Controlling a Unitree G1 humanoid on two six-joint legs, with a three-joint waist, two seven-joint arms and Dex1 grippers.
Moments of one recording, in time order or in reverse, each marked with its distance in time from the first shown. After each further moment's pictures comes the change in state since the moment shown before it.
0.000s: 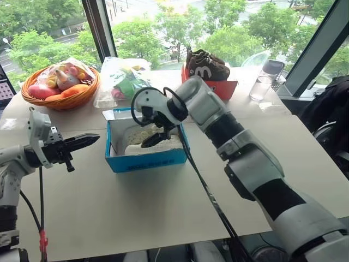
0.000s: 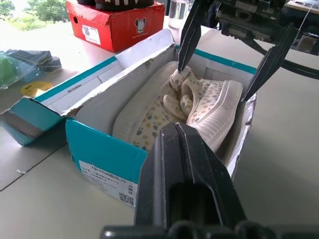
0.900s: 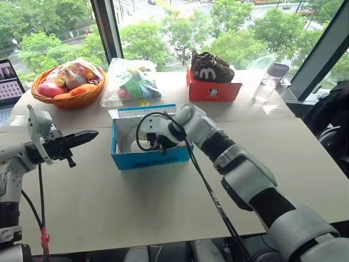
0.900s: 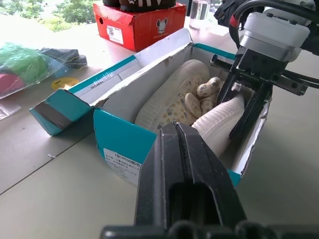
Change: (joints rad) left arm -0.035 -0.020 -0.005 0.043 0.046 -0.008 0.043; right arm 0.101 0.012 0.077 0.118 -0.072 -0.152 -0.081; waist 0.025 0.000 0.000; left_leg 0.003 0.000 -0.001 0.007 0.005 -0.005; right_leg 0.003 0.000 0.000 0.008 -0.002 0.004
